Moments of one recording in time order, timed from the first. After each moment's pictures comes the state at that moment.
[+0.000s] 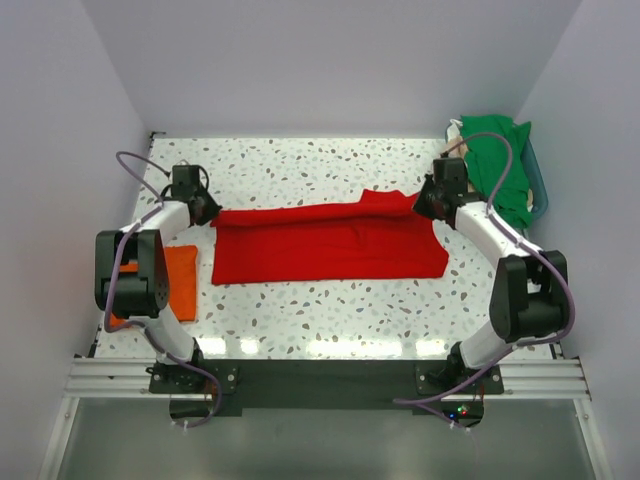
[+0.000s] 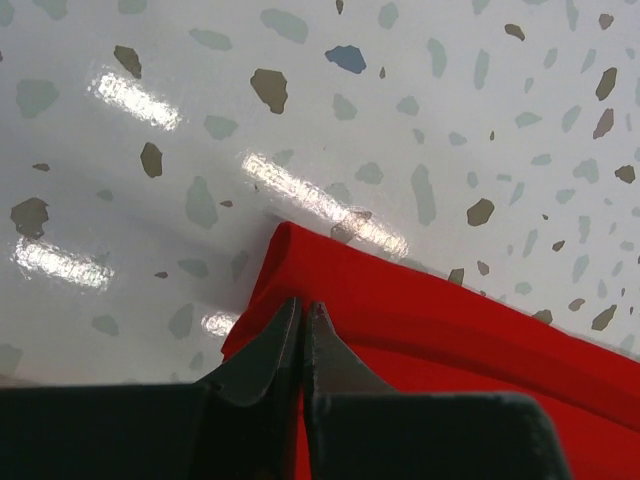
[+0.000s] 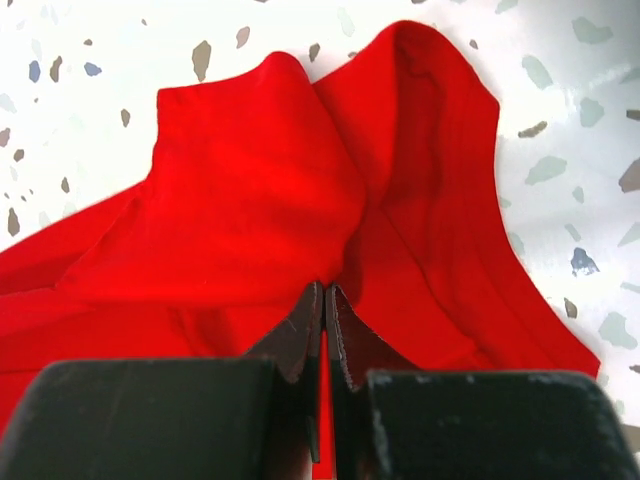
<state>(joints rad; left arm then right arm) 0.04 1.74 1.07 -0.19 -0.06 -0.59 0.14 1.59 1.12 -0.33 0.06 0.52</state>
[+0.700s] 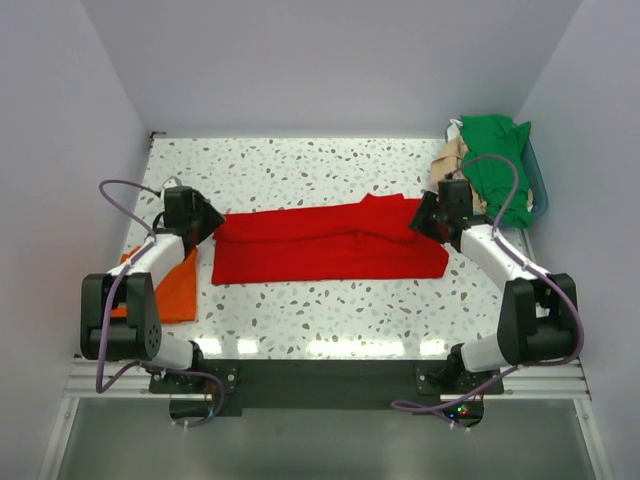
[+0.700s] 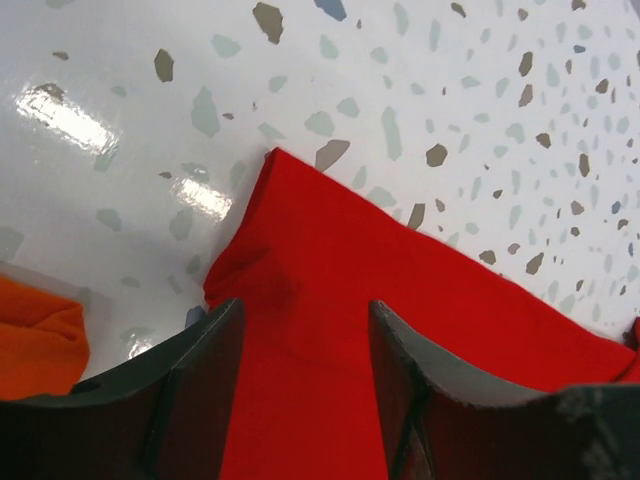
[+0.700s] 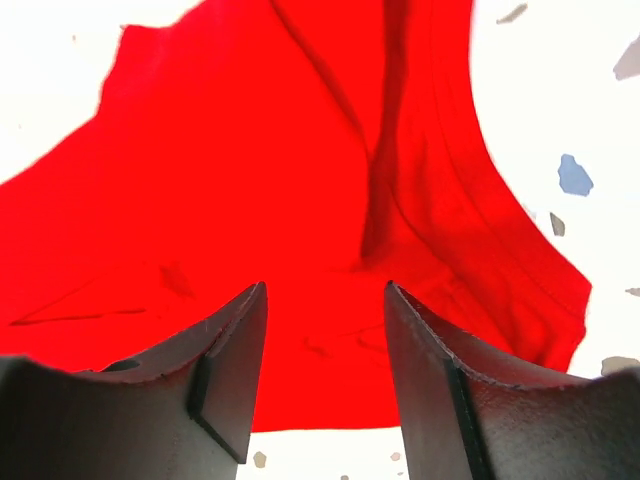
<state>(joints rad) 0.04 1.45 0.76 -0.05 -0.02 -0.70 0.13 1.45 0.90 -0.29 0.03 0.55</state>
